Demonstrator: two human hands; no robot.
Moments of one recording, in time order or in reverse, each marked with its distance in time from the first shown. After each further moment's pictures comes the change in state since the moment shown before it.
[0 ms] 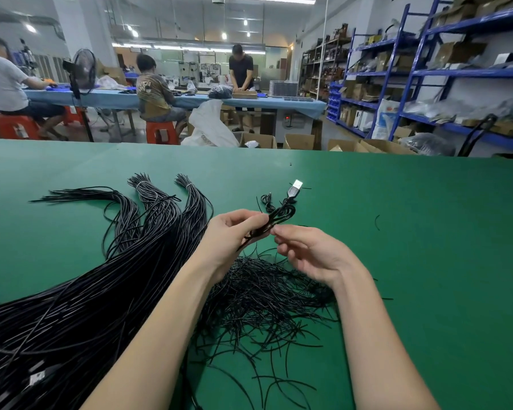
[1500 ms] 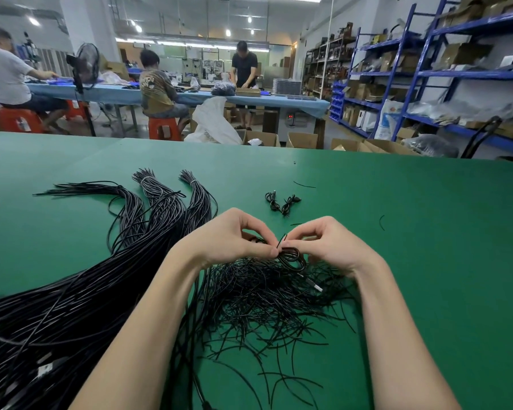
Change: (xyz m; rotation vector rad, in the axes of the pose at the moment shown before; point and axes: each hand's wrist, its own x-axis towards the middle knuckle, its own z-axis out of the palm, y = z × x) left_hand -0.016 0.039 -0.013 0.766 -0.378 -0.057; right_hand -0.012 -0.012 -0.010 -0.736 0.017 -0.264
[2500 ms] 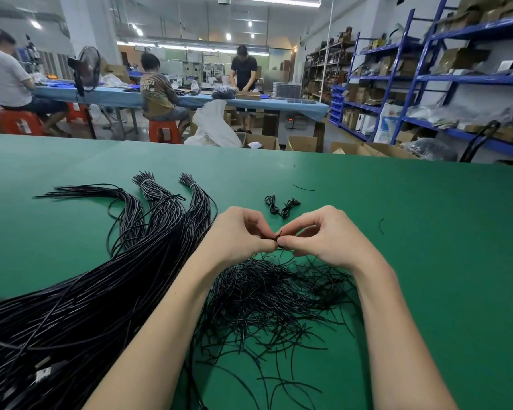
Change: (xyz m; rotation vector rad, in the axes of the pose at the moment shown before) left_hand 0.011 0.004 0.019 0.048 0.363 -0.071; right_hand -0.001 -0.017 -0.003 -0.265 0.141 -0.094
